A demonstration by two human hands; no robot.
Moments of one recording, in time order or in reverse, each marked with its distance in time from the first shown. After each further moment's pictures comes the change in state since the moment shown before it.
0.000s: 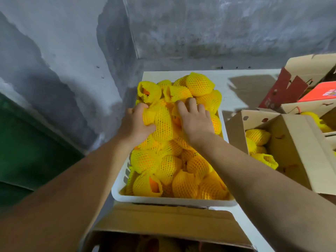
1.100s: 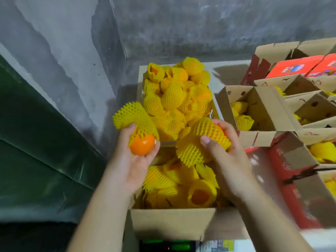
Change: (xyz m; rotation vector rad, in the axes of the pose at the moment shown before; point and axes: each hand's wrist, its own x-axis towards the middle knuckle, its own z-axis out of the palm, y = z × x) left_hand -0.272 0.002 -0.078 -1.740 -0.093 -0.567; right_hand -0.284 -0.085 -0.113 1.557 0.230 0.351
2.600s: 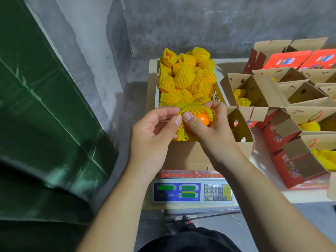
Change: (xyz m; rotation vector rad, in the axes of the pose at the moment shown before) left_hand -0.145 -0.028 -0.072 0.671 -0.333 0.683; right_hand -0.133 -0.036 0.070 -0.174 -0.025 0.011
